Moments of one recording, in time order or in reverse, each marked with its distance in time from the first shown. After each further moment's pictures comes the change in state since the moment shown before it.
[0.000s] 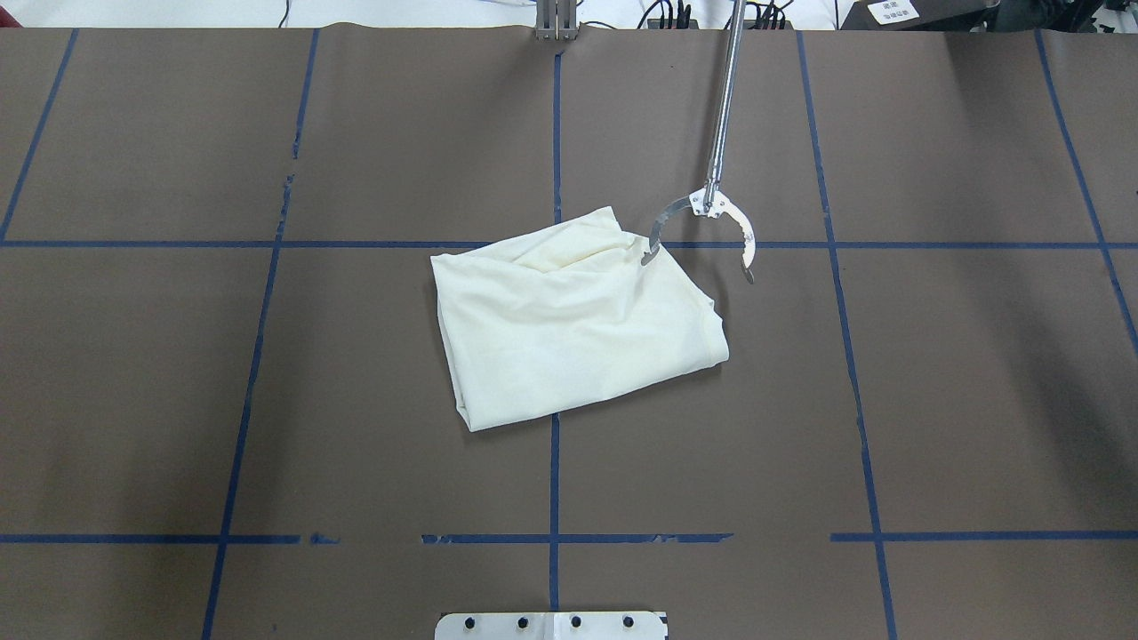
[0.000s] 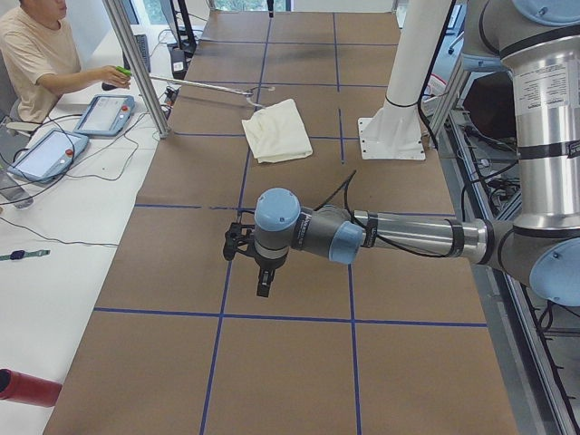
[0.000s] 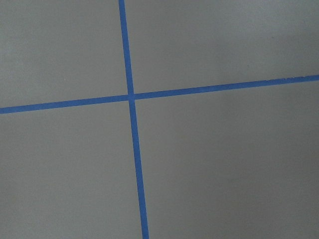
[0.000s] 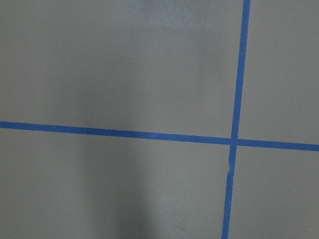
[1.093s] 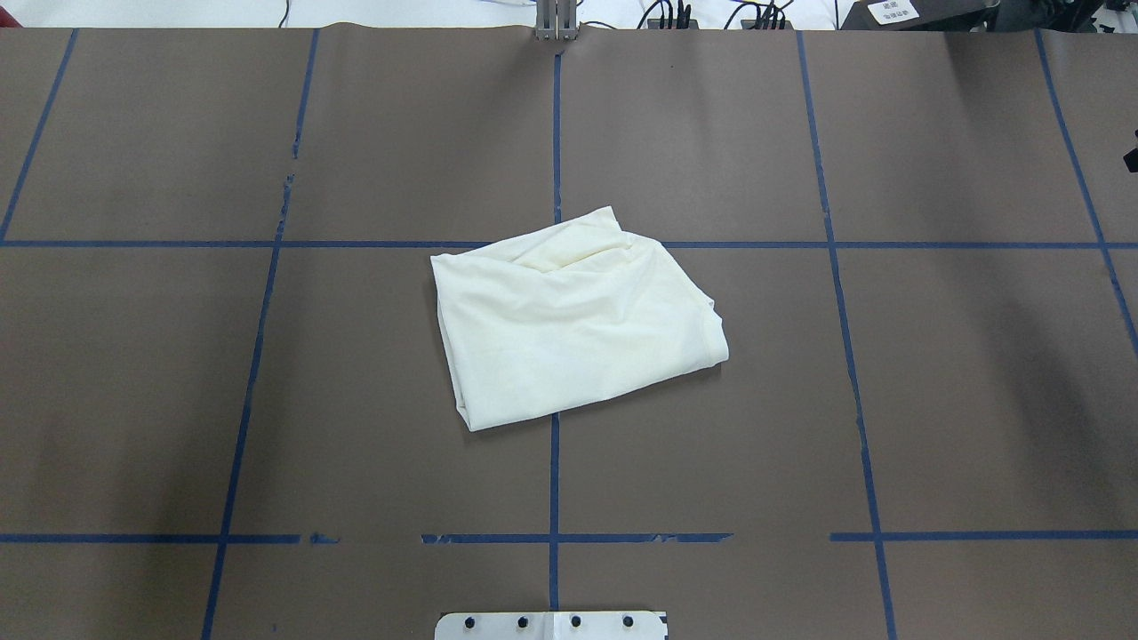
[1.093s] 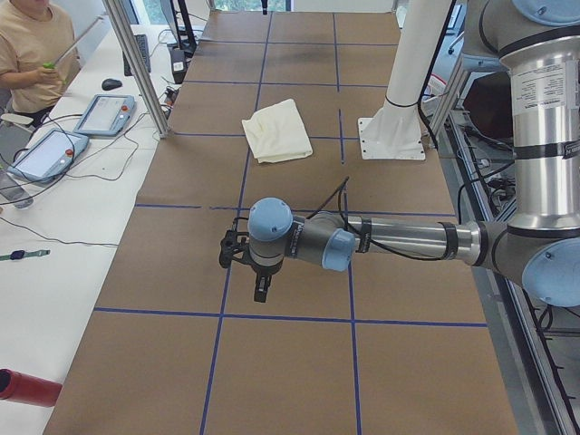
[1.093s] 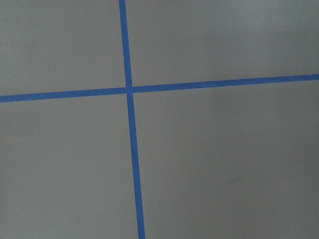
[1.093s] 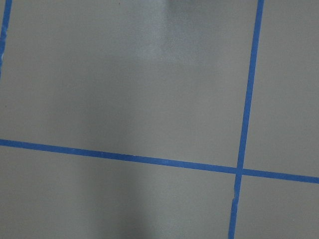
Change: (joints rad) left arm 0.001 -0.021 0.040 -0.011 -0.011 -0.002; right arm -0.005 0.064 0.010 0.001 -0.028 0.001
